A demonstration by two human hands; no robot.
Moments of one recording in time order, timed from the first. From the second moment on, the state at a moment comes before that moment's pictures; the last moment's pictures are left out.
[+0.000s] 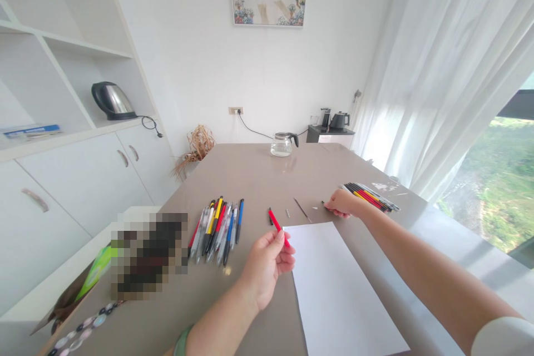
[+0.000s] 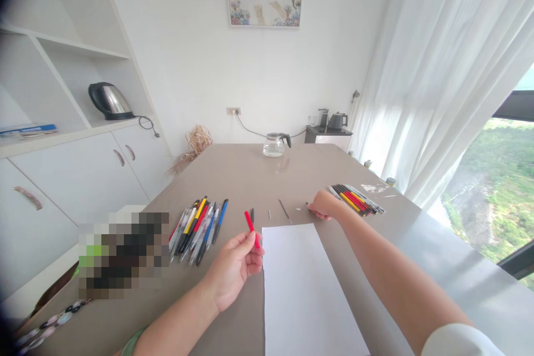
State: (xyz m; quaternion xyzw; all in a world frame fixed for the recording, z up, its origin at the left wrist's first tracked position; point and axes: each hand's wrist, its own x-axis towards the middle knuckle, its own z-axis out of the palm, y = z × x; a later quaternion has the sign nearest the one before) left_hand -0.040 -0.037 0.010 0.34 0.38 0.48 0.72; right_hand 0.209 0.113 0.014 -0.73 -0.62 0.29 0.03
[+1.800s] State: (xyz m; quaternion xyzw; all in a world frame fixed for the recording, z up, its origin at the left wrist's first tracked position) left_hand -0.034 -0.046 0.020 0.45 0.36 0.29 0.76; right_hand 0.137 -0.021 0.029 -0.41 -0.48 0.68 0.38
